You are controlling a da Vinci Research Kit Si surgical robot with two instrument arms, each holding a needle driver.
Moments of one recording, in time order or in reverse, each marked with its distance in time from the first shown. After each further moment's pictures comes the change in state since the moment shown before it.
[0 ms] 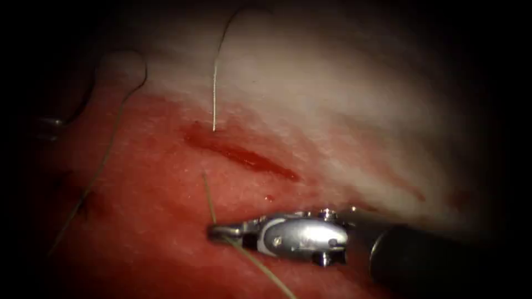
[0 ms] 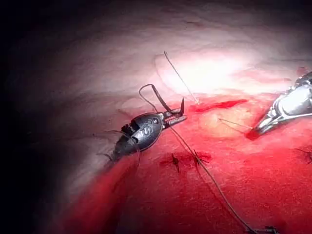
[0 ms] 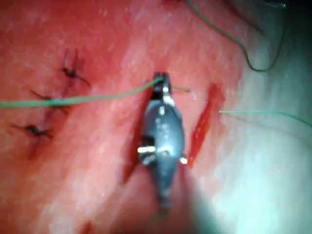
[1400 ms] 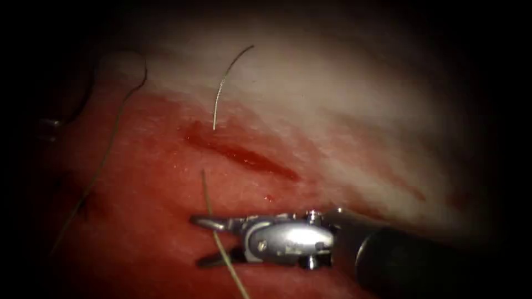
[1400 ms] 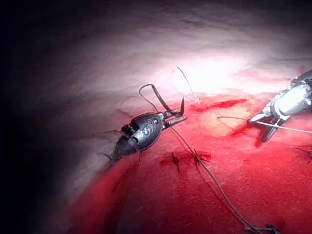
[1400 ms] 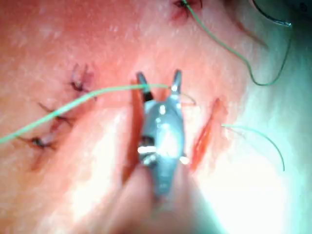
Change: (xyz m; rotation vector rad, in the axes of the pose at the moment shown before) right arm -0.002 0.003 0.003 -0.066 0.026 -0.001; left arm 0.000 0.000 0.000 0.000 -0.001 0.000
